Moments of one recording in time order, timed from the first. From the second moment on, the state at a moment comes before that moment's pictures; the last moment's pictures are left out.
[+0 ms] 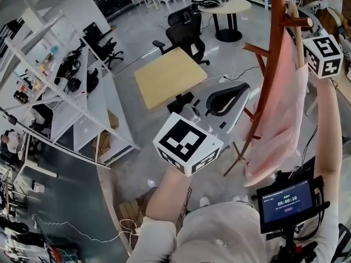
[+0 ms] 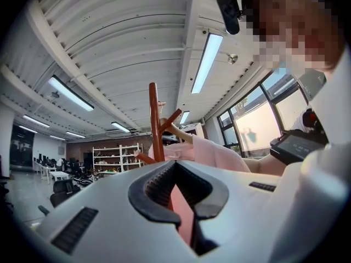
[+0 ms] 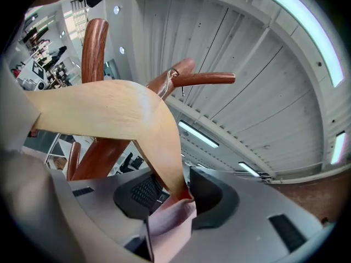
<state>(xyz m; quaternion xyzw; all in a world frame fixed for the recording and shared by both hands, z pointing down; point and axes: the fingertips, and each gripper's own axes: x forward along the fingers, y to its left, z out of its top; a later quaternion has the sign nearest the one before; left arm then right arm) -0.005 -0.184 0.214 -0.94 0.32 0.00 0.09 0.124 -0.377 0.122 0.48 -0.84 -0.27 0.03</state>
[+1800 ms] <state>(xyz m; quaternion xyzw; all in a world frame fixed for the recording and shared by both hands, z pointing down) -0.076 -0.168 0.195 -0.95 0.29 0.07 0.09 0.046 -0.205 0.047 0.52 -0.75 -0.39 0.07</state>
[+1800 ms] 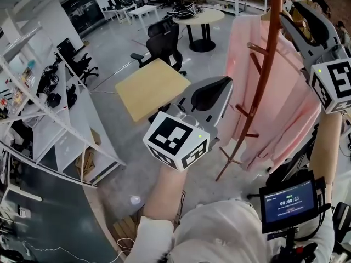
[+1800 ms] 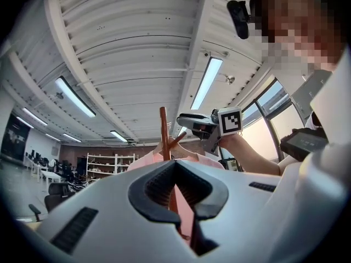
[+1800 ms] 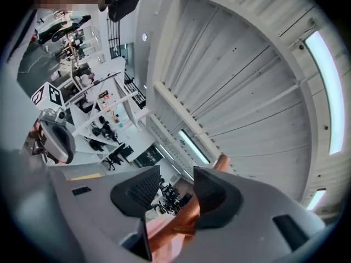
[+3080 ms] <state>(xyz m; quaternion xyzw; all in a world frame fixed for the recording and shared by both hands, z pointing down) -0.239 -0.136 0.379 -0.84 0.55 -0.01 0.00 -0.169 -0.184 0.356 0.30 -0.95 -0.11 0.05</state>
